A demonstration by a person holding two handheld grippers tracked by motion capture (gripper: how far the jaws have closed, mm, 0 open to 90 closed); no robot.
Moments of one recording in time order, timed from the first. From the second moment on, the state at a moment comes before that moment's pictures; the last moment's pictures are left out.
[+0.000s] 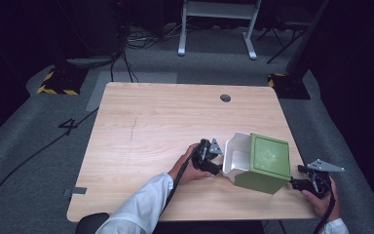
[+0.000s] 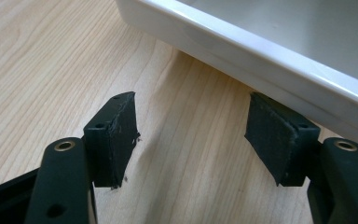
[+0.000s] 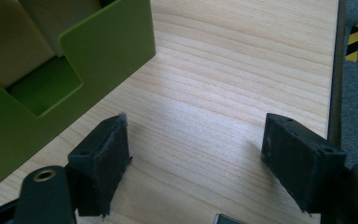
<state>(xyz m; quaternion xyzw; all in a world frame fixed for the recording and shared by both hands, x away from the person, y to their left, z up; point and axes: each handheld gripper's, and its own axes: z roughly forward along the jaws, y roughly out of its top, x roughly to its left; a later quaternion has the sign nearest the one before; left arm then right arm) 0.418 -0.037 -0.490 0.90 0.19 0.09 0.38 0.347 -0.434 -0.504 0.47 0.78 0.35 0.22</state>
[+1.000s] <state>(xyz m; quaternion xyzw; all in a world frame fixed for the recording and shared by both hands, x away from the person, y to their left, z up) 0.418 -0.075 -0.493 0.91 0.16 0.08 0.37 0.347 -0.434 -0.504 0.47 0.78 0.35 0.22</state>
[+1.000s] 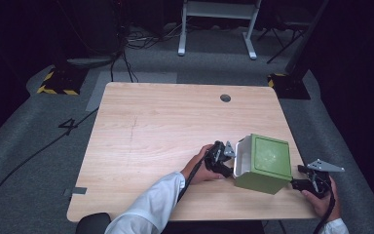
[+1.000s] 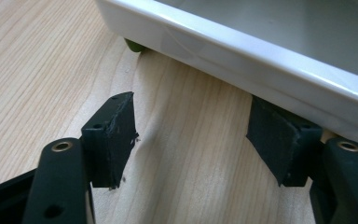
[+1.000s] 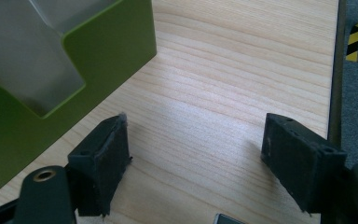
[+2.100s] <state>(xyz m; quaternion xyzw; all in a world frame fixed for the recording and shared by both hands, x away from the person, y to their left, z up) 0.424 0.007 -0.462 0.92 0.17 0.16 0.32 0.346 -0.434 -0.504 0.47 0.78 0.35 0.22</state>
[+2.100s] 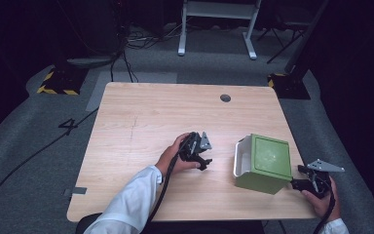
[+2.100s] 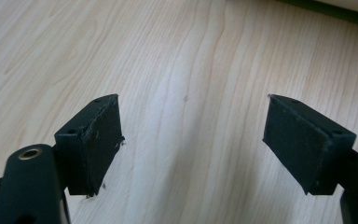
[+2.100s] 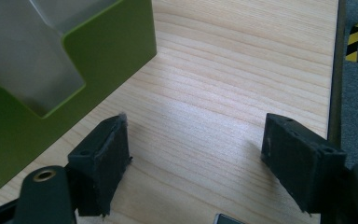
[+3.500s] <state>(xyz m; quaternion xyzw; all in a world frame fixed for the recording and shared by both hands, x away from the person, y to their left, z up) 0.389 0.149 -0.462 0.90 0.26 0.24 0.24 0.346 -0.435 -0.504 0.47 0.78 0.35 0.22</state>
